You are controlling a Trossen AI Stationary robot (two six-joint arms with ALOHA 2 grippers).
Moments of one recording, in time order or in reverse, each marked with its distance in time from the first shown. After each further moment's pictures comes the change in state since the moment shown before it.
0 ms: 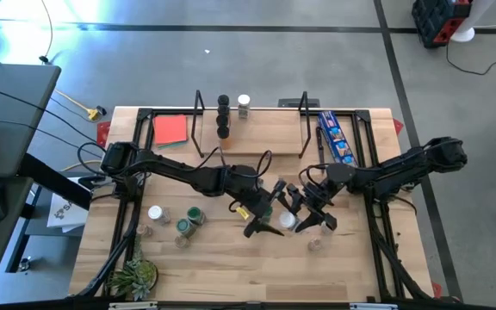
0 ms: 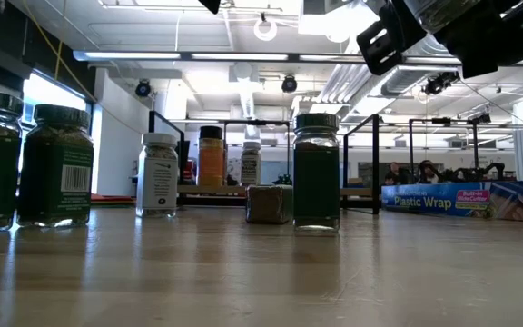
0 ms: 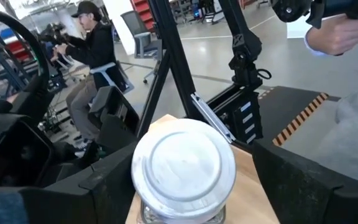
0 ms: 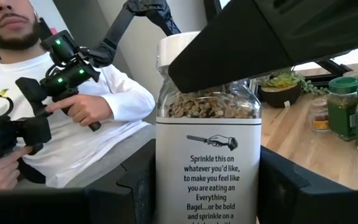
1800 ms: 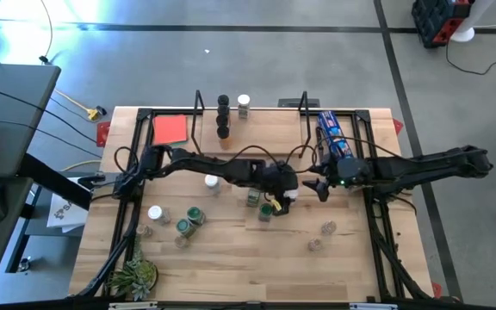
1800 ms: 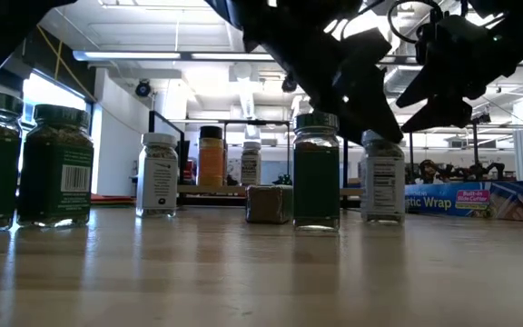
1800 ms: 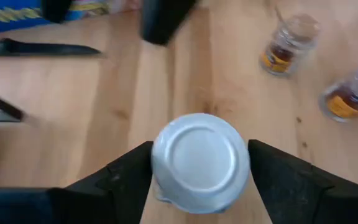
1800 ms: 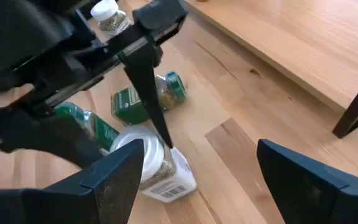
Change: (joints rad) left arm 0.124 0.327 0.402 -0.712 -0.450 -0.445; right arm -0.048 -0.511 -0.001 -1.106 0.900 0.263
